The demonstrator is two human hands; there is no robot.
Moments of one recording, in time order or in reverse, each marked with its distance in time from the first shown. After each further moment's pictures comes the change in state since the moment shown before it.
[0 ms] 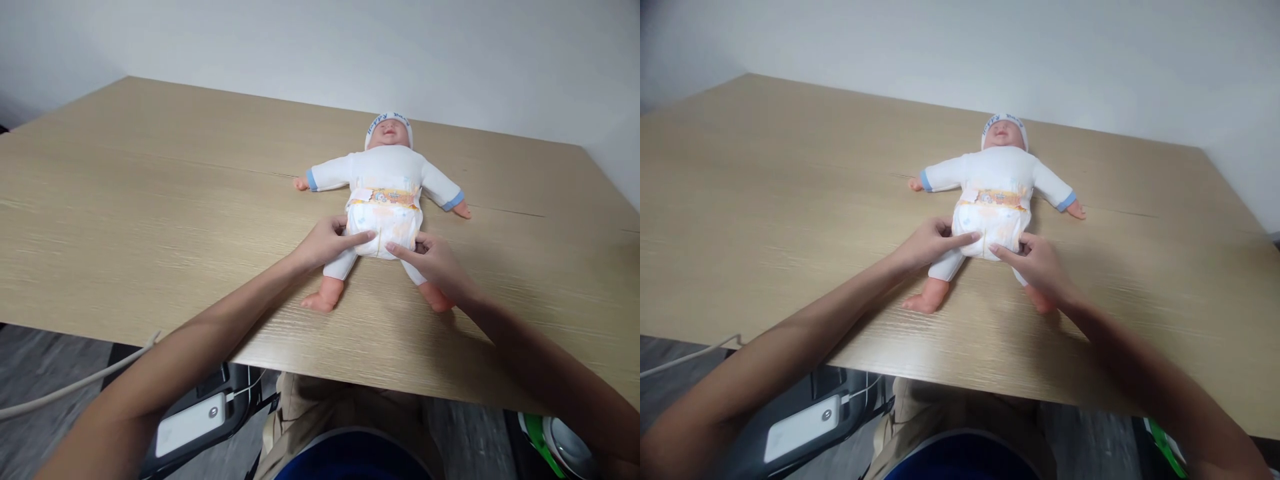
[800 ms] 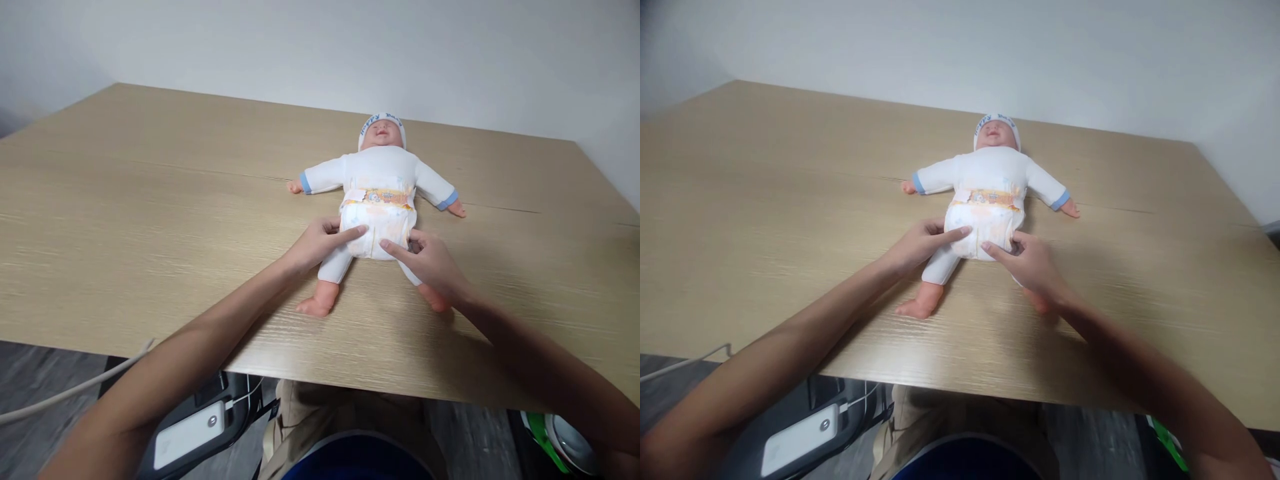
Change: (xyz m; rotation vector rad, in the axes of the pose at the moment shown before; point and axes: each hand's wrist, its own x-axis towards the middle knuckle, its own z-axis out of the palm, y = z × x) left_hand -0.002 -0.001 -0.002 -0.163 -0.031 -0.084; right_hand -0.002 -0.010 0.007 -0.044 0.075 -0.056
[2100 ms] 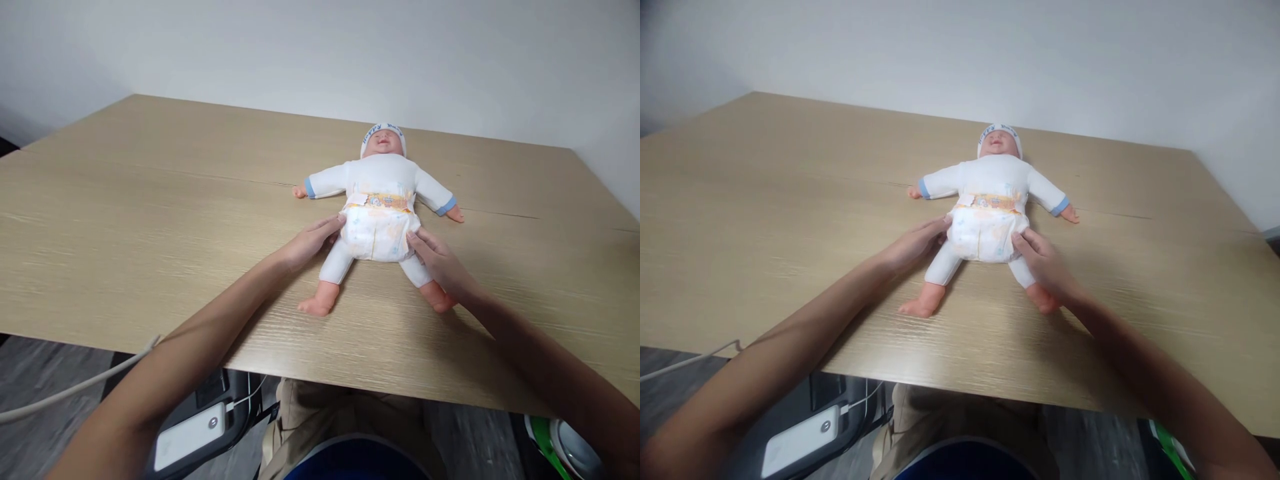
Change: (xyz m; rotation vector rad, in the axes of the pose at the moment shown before) left_hand 0.009 -0.015 -0.022 -0.062 -0.008 0.052; right_hand 0.012 0.032 -0.017 0.203 -0.058 -0.033
